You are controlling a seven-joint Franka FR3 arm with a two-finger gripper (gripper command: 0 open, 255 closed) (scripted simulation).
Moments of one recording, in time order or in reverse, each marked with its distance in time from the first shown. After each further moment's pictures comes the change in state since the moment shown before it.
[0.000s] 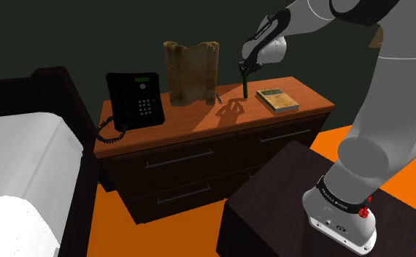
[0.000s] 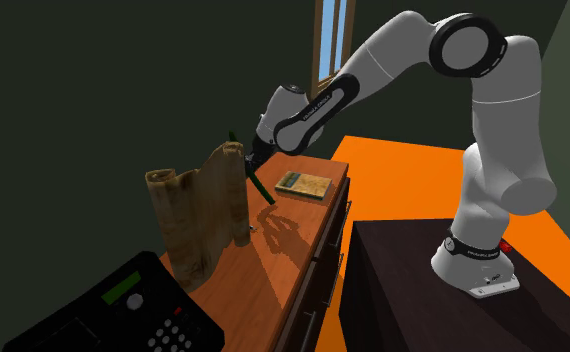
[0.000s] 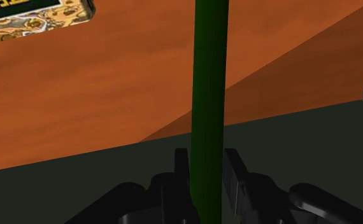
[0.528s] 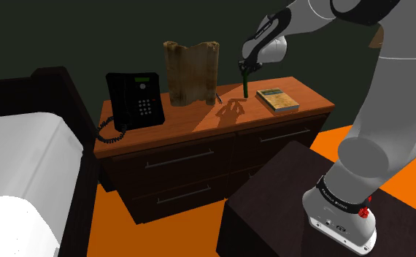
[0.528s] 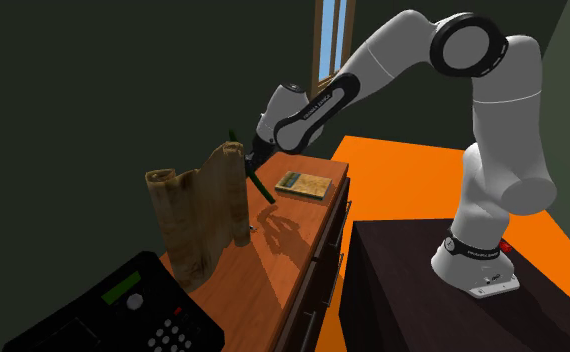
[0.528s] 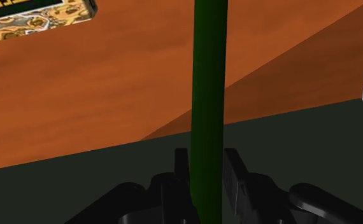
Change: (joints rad) arm 0.000 -0.005 -0.001 0.001 -0.001 -0.006 0.000
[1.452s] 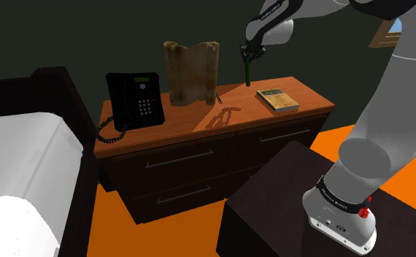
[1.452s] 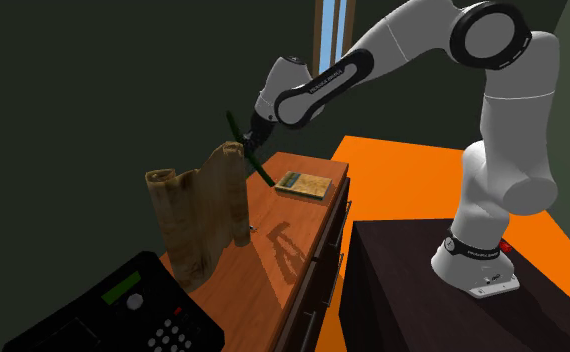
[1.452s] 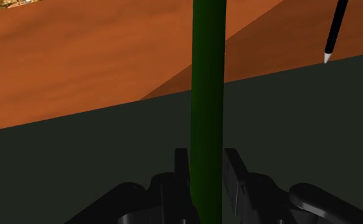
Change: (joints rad) arm 0.027 -0.109 -0.031 0.052 -0.055 -0.159 0.042
